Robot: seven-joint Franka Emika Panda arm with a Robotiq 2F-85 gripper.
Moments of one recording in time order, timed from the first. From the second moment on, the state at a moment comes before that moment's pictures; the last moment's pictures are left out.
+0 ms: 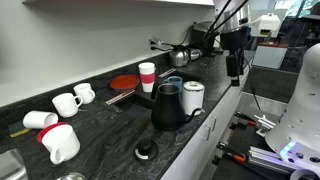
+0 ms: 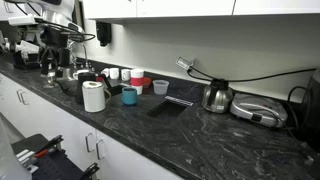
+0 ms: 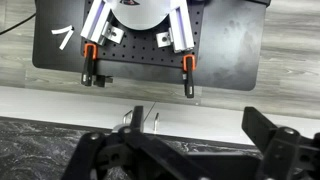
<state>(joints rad) 0.18 -0.76 0.20 -2.71 0.14 1.66 0.15</state>
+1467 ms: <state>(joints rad) 0.27 -0.59 0.31 -2.64 0.09 2.17 0.17</state>
